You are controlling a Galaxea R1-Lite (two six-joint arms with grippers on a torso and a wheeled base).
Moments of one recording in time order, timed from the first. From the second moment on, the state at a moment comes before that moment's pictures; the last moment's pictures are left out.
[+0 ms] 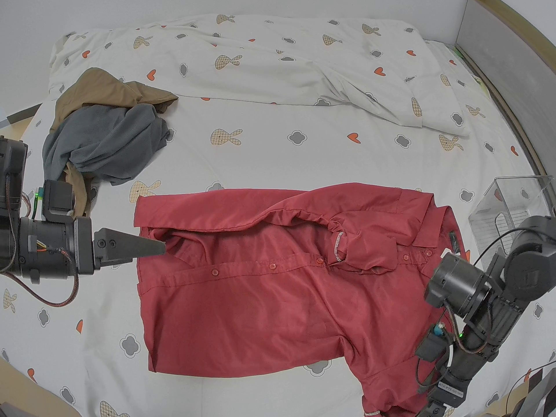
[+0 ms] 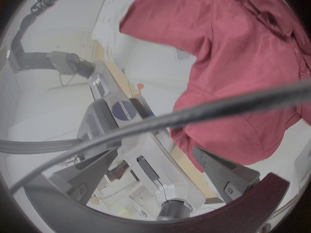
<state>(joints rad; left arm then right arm) -0.21 1.31 -0.92 0.20 -0.55 -0.34 0.66 1.69 -0.92 0.82 0.39 -0.19</state>
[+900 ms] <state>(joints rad) -0.15 1.41 -0.62 0.18 -0.54 -0.23 0.14 1.36 -0.71 0.74 0.64 -0.15</state>
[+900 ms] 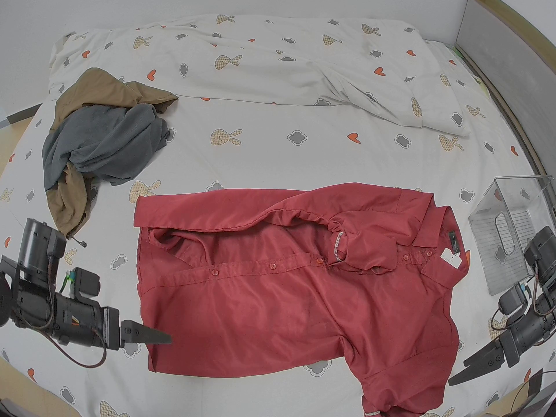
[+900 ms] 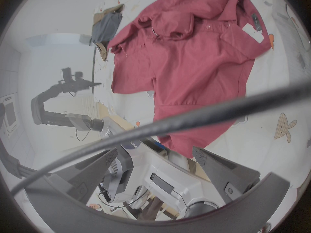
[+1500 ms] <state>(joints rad) -0.05 1.54 -0.35 -0.15 -0.52 -0.14 0.07 1.30 -0.64 0.48 0.84 -0.15</state>
